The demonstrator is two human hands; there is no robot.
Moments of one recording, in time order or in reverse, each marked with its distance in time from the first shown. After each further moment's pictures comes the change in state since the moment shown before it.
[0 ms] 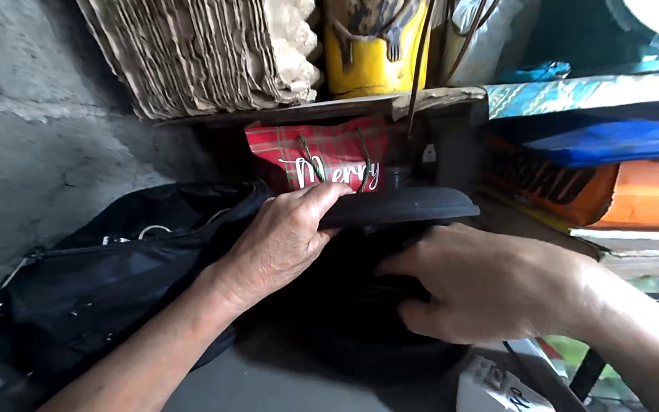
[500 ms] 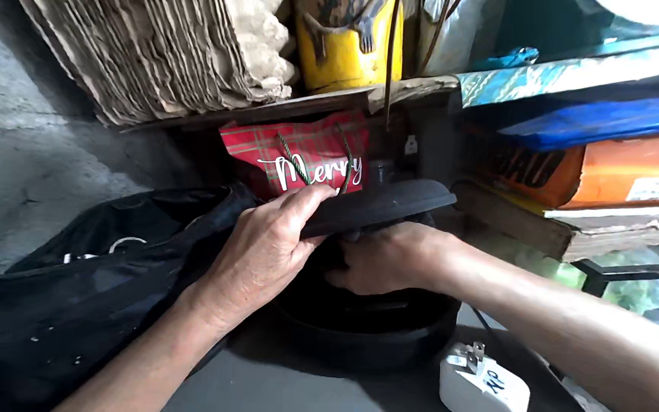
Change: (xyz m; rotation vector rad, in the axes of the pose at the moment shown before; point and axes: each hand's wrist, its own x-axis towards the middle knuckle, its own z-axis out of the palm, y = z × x) left_hand -0.004 0.006 0.006 0.012 -0.009 -0.024; right_hand 0.049 -0.012 0.014 0.083 -0.066 0.151
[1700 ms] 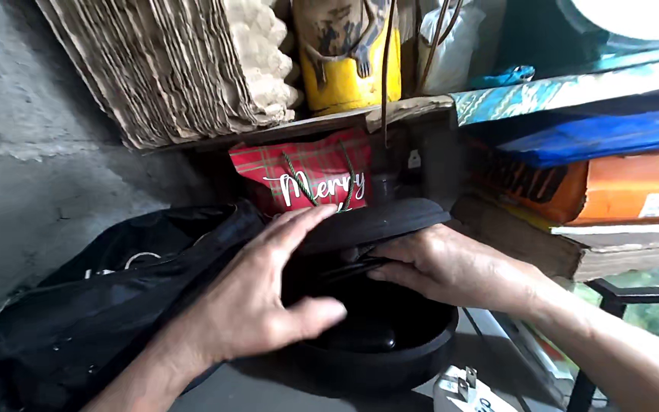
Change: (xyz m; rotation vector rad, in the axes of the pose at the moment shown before) left_hand -0.011 0.012 -0.017 -0.226 -0.178 -0.160; right_hand -0.015 0.086 0.027 0.043 0.714 -0.719
